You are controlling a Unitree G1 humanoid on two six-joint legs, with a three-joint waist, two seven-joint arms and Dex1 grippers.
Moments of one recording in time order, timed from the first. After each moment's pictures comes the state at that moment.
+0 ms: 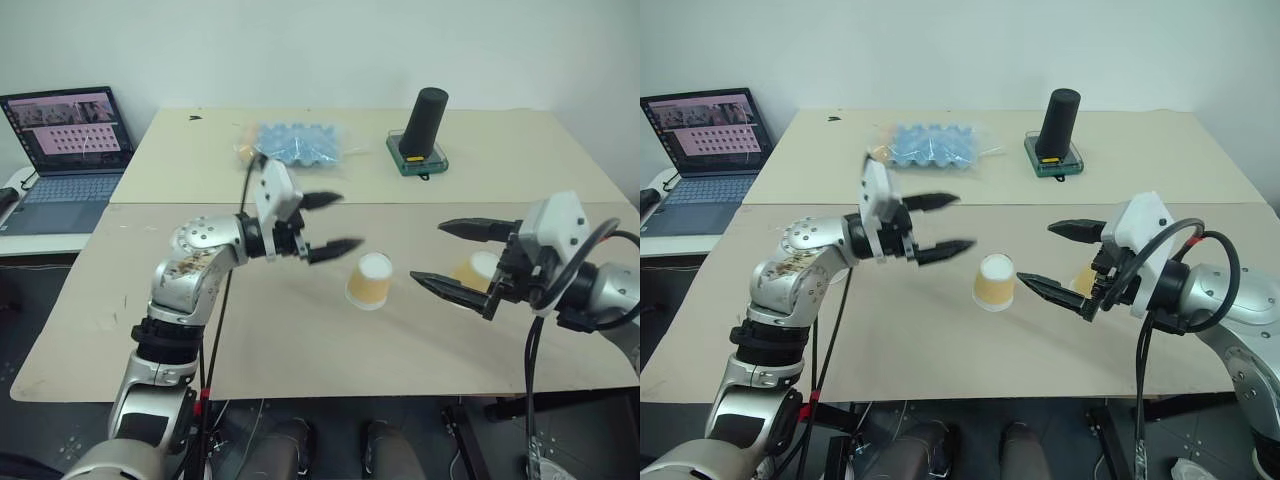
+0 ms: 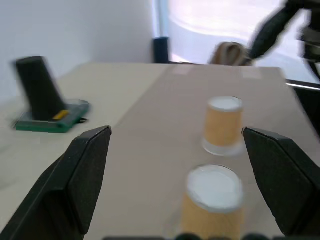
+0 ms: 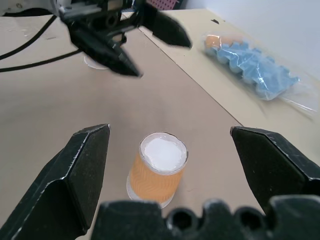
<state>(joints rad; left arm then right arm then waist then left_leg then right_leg) -0.66 0.27 0.01 -0.16 -0.27 0.48 -0.73 -0.19 -0.93 -0.32 -0.66 0.75 0.68 0.76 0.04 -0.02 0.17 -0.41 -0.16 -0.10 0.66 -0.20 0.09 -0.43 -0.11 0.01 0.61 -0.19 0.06</state>
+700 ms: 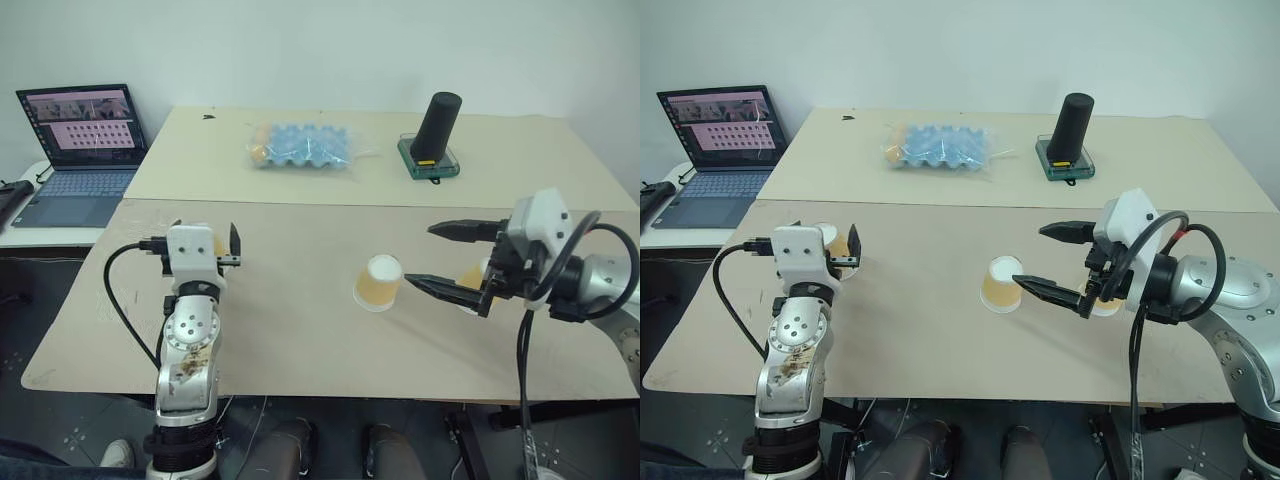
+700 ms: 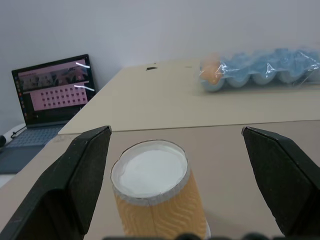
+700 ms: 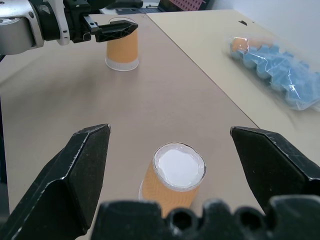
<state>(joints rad) -0.17 0.07 0.12 -0.42 0.14 0.46 0.06 -0.26 -0.93 -0.25 -0.58 0.73 0.66 0.83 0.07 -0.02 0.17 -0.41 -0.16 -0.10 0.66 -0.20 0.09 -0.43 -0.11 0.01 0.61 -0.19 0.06</state>
